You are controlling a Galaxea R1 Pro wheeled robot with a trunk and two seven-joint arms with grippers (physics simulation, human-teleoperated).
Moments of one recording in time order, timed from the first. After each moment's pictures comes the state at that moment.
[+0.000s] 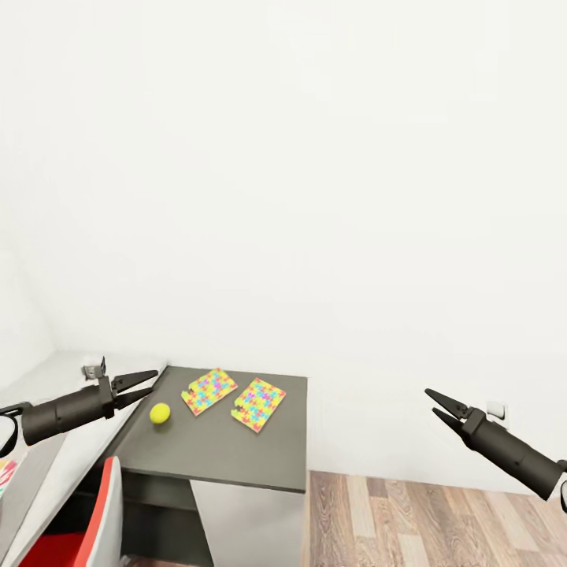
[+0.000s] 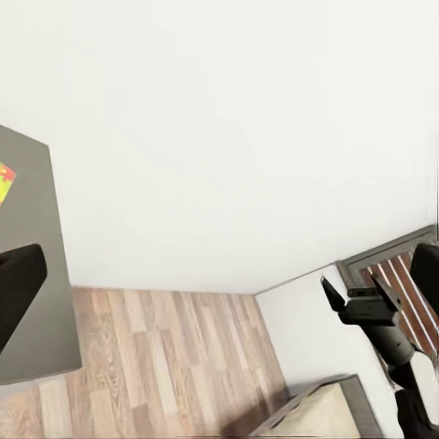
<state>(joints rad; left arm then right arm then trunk) -0.35 0.53 0.12 -1.42 1.21 1.03 -0.51 -0.21 -0.18 -0.54 -1.51 -0.78 0.99 0.64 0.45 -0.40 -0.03</state>
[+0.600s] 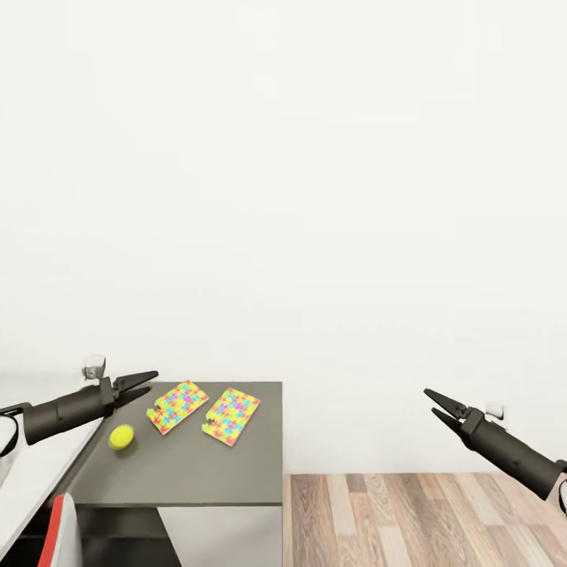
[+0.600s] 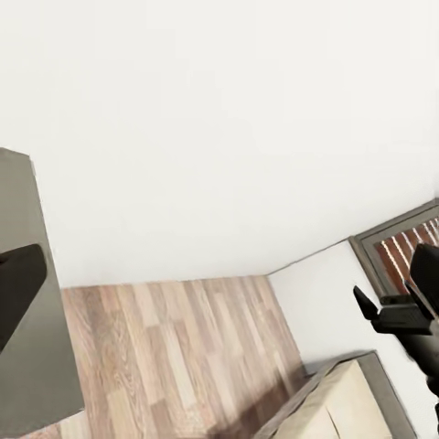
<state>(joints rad) -0.35 0.53 0.12 -1.42 1.15 0.99 -0.51 -0.21 -0.18 -0.54 -1.51 -0.78 0.98 0.64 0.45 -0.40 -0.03</state>
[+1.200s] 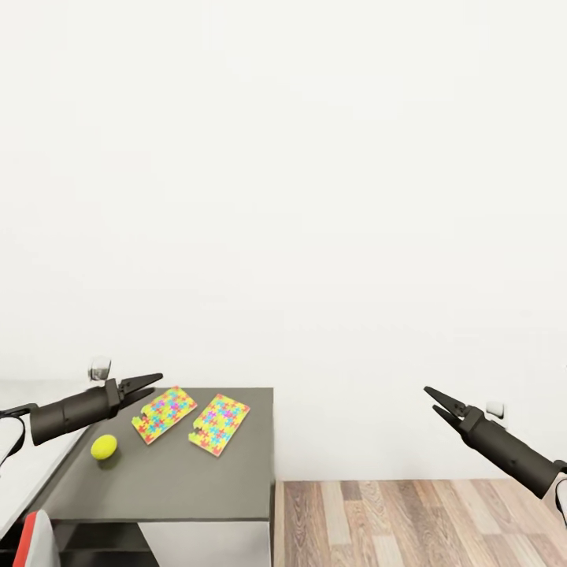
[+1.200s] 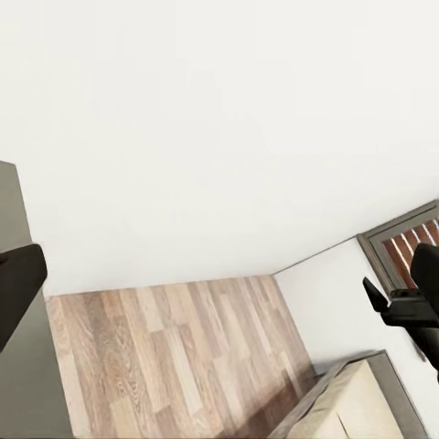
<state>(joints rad) -0.35 0.53 0.09 -1.42 1.14 0.96 -0.51 -0.21 -0.17 -0.53 -1.51 -0.77 0.93 0.63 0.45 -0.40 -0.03</state>
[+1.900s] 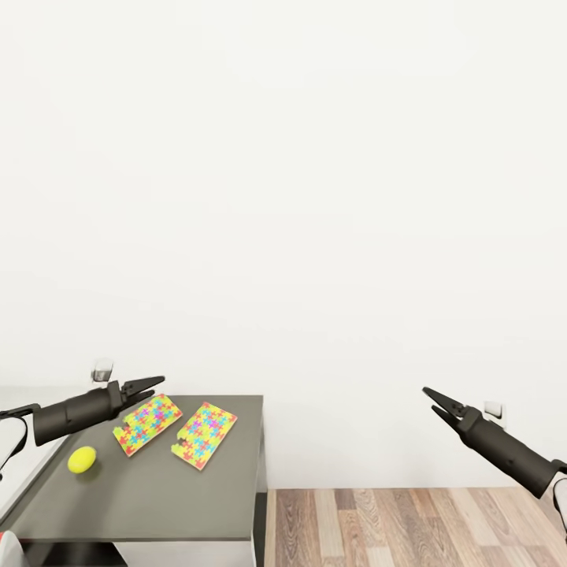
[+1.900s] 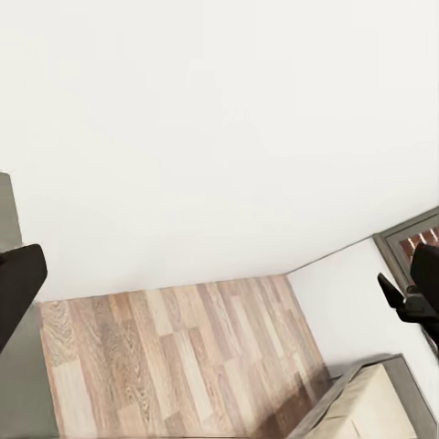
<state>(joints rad) -0.35 0.53 0.08 -1.42 1.11 0.96 -0.50 -0.21 -0.17 -0.53 -1.51 -0.76 0.93 0.62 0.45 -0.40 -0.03</state>
